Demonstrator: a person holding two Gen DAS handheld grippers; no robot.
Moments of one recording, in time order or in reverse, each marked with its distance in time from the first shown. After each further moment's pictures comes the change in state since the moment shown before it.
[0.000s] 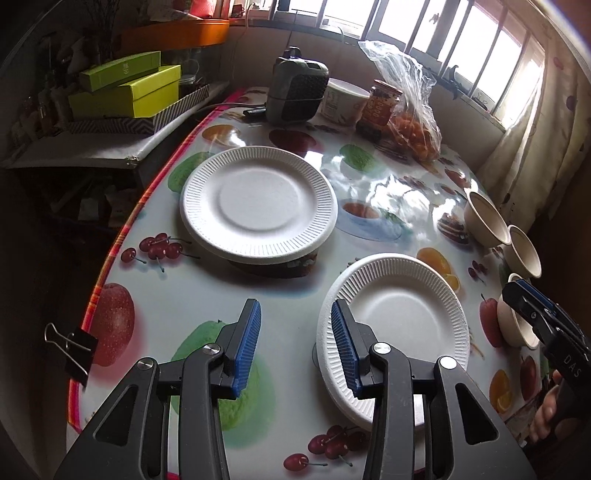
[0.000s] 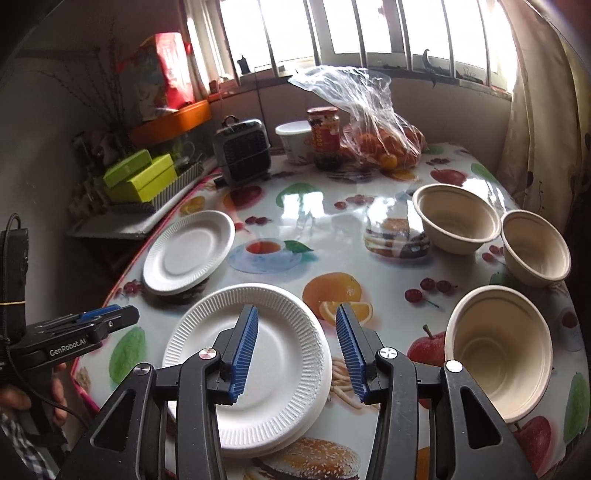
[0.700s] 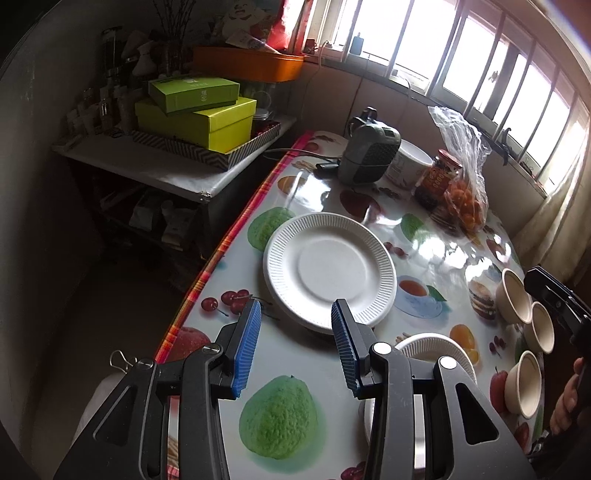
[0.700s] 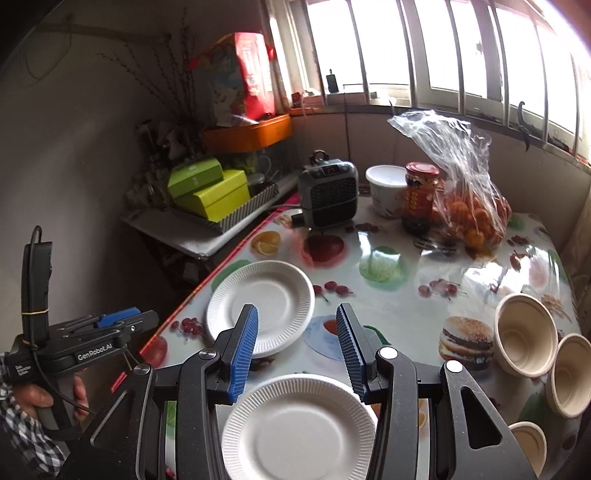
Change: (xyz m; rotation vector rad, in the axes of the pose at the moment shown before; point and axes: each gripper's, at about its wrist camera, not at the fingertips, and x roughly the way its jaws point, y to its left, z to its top) left arm -0.036 0.054 0.046 -0.171 -0.111 0.128; right arm 0.020 0.065 0.097 -0.197 -0.006 0.219
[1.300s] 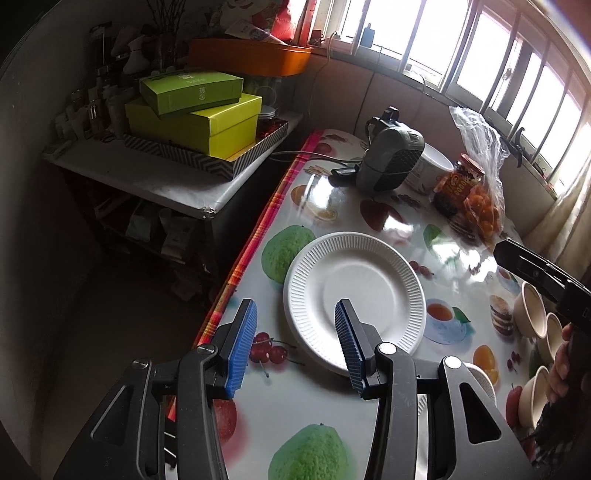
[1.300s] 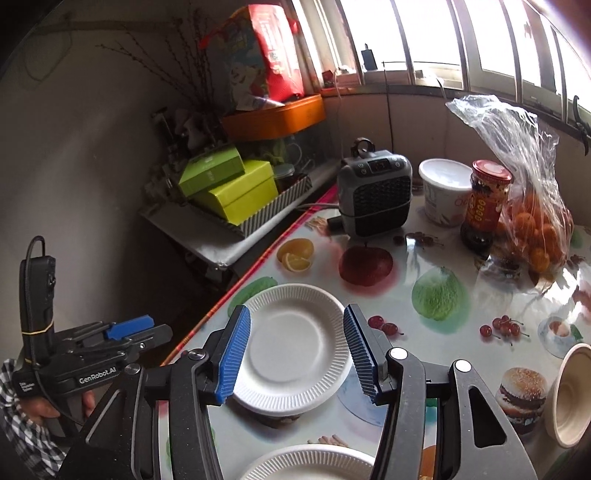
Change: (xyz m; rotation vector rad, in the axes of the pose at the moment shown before) left arm 0.046 0.022 0.042 0.031 0.041 0.001; right arm 0.100 0.001 0.048 -0.002 0.084 0.131
